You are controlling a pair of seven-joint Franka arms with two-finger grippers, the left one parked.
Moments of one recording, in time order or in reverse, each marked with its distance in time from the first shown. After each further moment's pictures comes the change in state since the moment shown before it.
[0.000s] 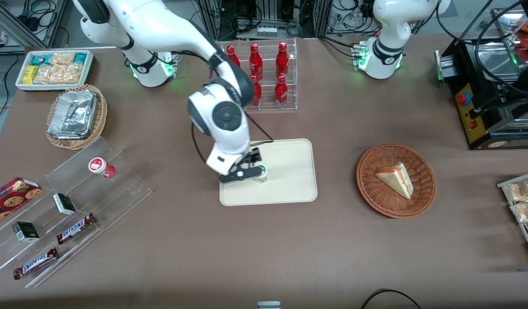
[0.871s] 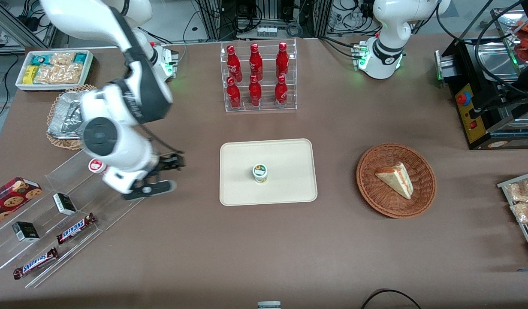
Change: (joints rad) arm -0.340 -0.221 -0.007 -0.089 0.013 -0.232 -0.295
